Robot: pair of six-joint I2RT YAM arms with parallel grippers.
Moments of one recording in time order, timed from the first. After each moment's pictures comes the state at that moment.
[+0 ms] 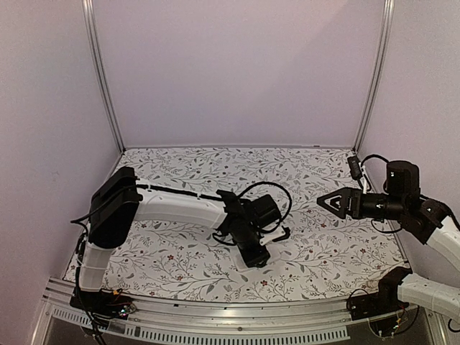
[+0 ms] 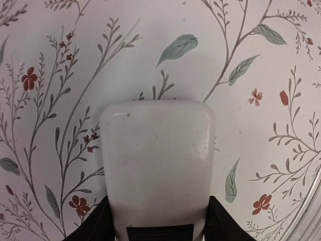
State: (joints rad) left arm -1.16 2.19 1.62 -0.66 0.07 0.05; right arm 0.43 0.72 0.64 -0.39 -0.50 0.45
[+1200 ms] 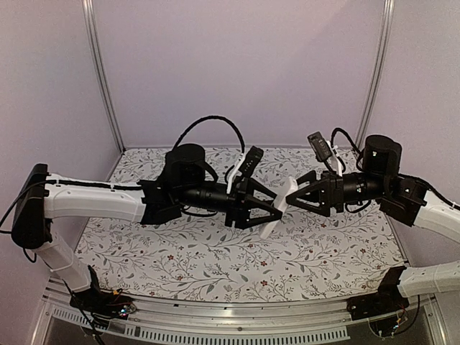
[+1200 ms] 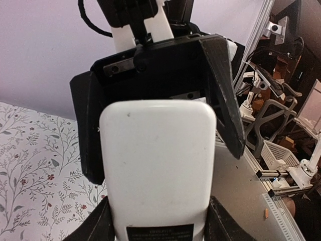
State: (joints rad) left arm -1.06 1.61 1.08 0.46 0.66 -0.29; right arm 0.75 0.99 0.83 -0.01 -0.80 0.43
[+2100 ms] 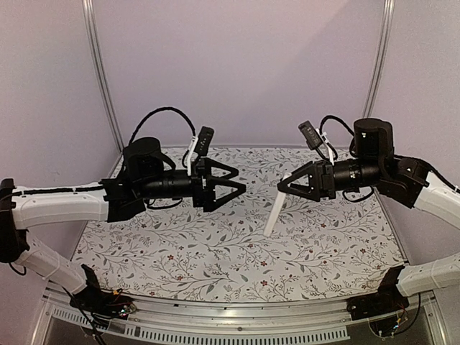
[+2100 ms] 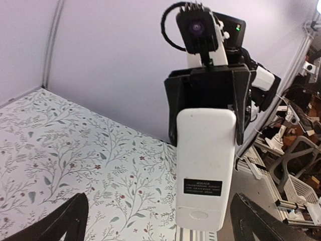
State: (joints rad) left arm -0.94 1.40 0.92 0.45 0.53 -0.37; right arm 0.77 1.07 1.00 -0.21 -0.71 0.38
